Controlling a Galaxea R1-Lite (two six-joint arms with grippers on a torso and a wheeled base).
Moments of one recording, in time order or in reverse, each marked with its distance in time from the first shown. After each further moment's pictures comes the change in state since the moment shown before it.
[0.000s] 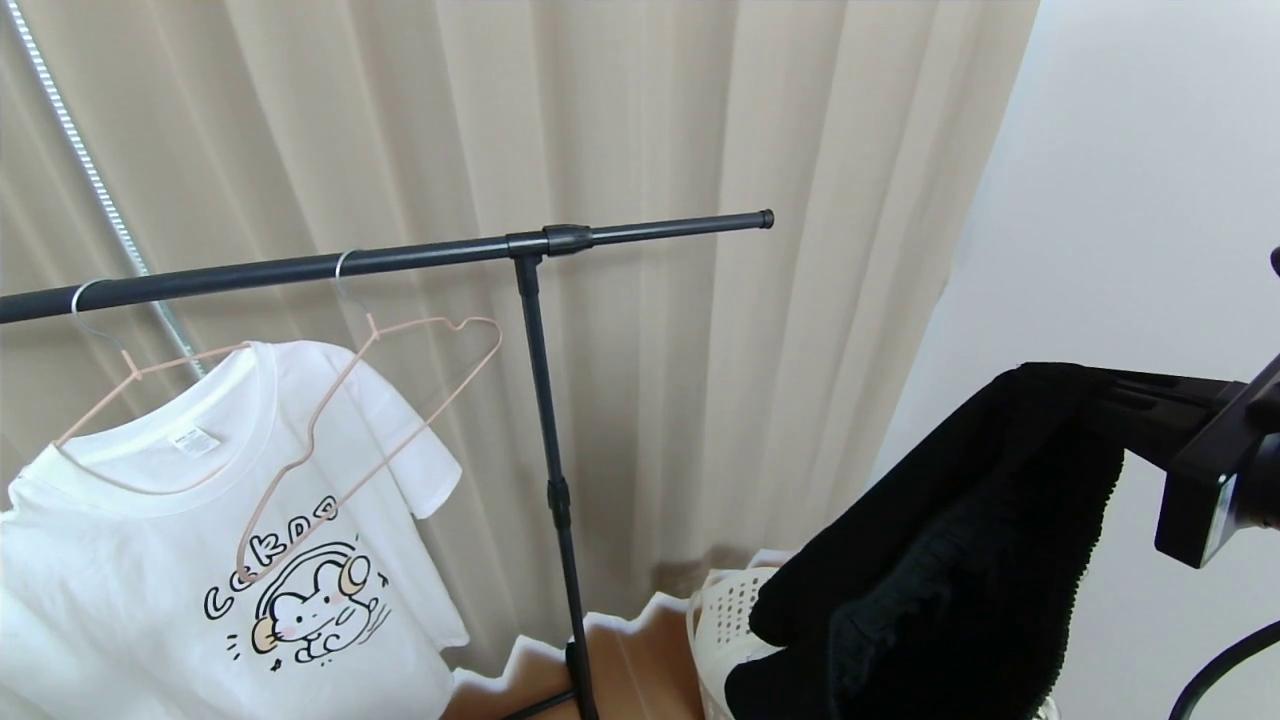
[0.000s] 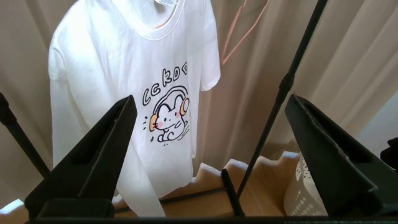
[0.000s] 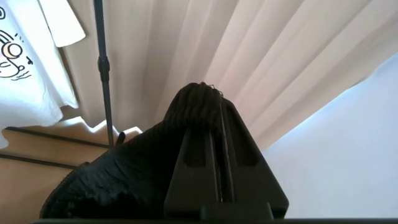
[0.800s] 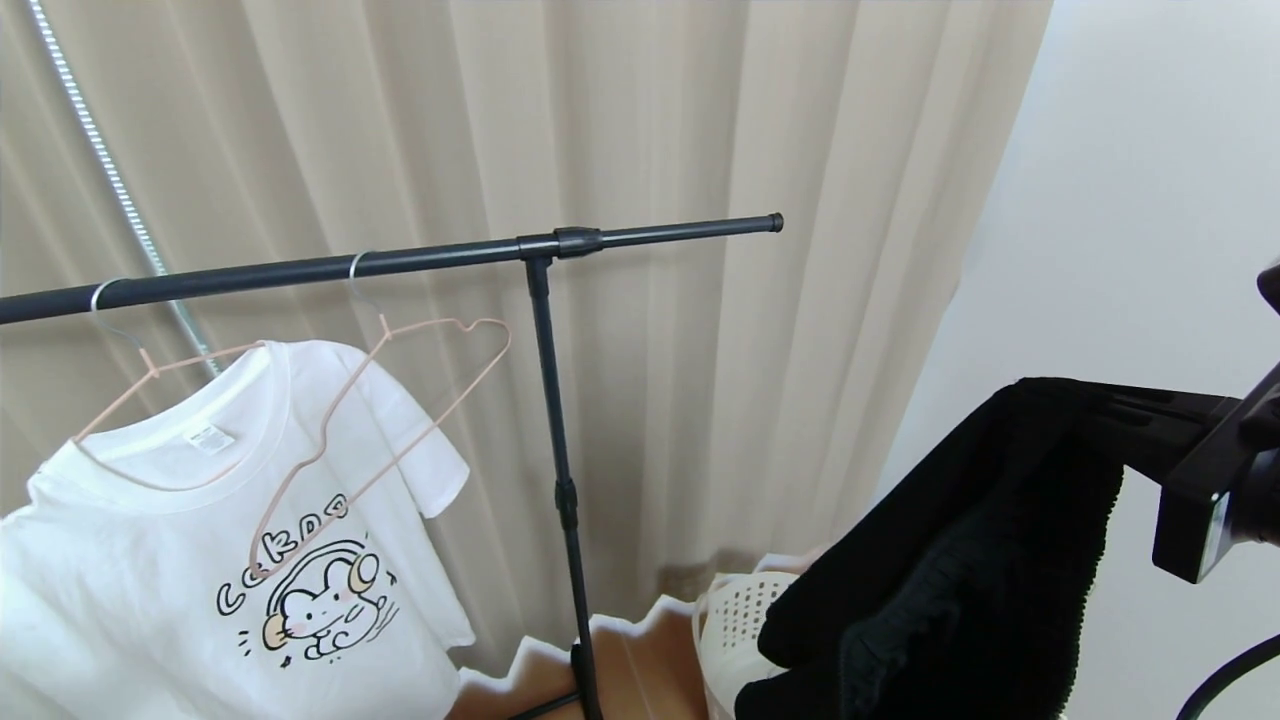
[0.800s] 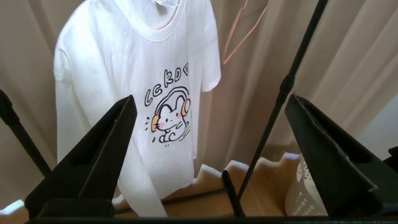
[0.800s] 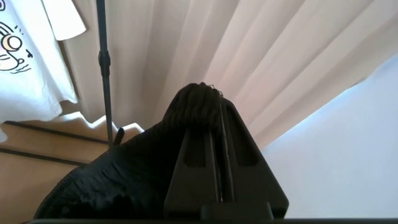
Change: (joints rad) left arm 0.001 0.000 0.001 -0.002 0.000 0.003; right arm -0.001 0.000 0.021 0.000 0.001 -0.008
